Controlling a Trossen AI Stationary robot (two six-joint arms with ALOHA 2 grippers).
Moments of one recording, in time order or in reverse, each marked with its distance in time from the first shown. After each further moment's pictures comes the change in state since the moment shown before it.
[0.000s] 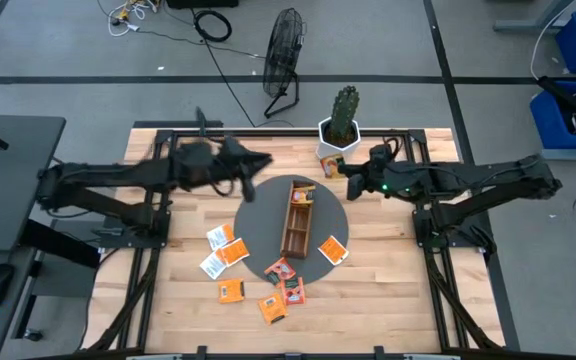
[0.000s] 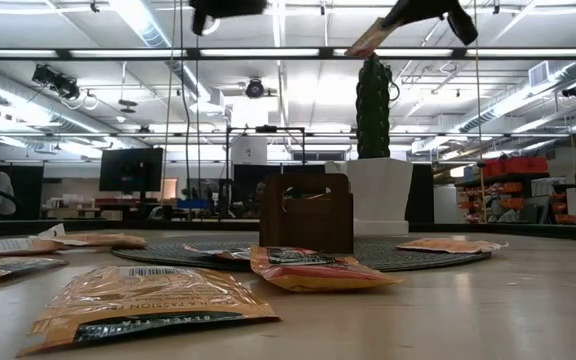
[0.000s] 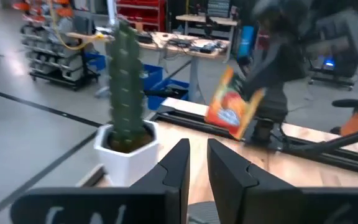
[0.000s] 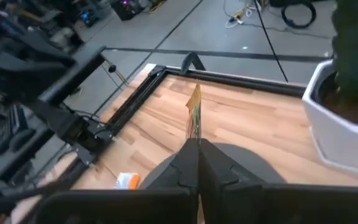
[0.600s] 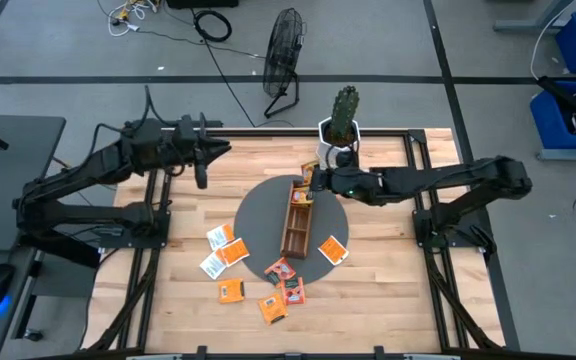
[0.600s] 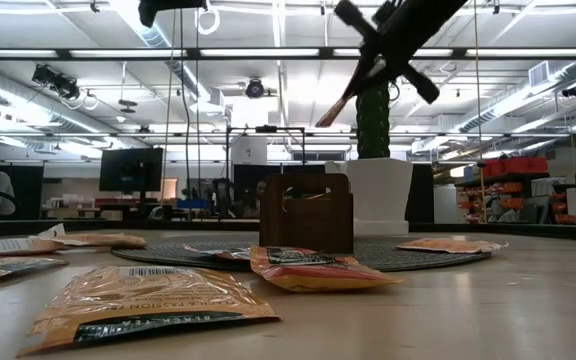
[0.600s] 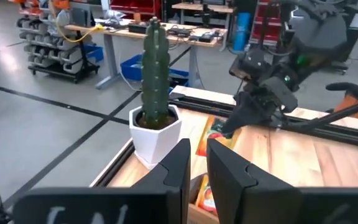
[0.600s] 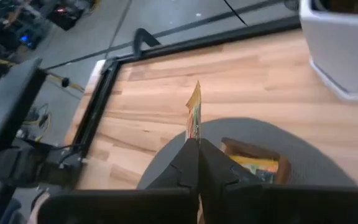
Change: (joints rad) left arm 0.231 -0.302 -0.002 -0.355 0.263 0.072; right arm -0.105 0.324 0.000 0.110 -0.042 0.373
